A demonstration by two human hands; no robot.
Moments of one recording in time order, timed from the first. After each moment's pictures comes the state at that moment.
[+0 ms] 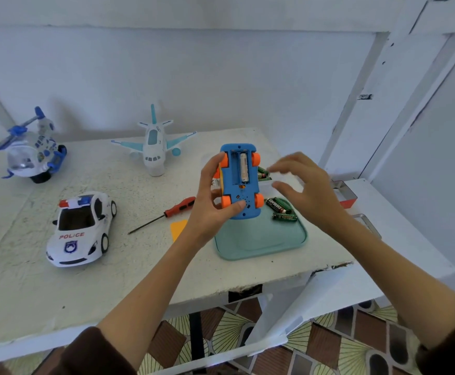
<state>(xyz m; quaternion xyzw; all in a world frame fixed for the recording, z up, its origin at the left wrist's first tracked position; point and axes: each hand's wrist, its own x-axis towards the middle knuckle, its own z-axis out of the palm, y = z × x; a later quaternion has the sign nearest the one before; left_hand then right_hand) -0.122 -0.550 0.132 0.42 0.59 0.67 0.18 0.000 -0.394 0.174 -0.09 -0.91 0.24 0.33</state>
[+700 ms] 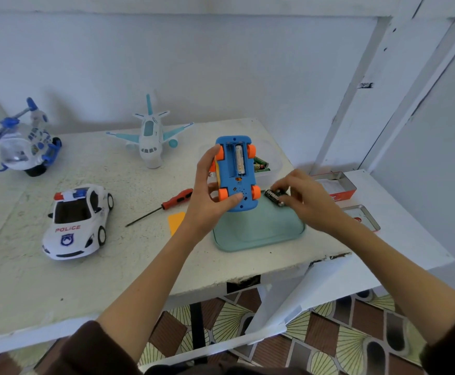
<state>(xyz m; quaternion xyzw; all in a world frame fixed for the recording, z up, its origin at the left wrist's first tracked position) -0.114 -0.551 0.134 0.42 0.60 0.66 0.17 0.015 -0.384 0.144 -0.16 -0.93 0.27 0.17</state>
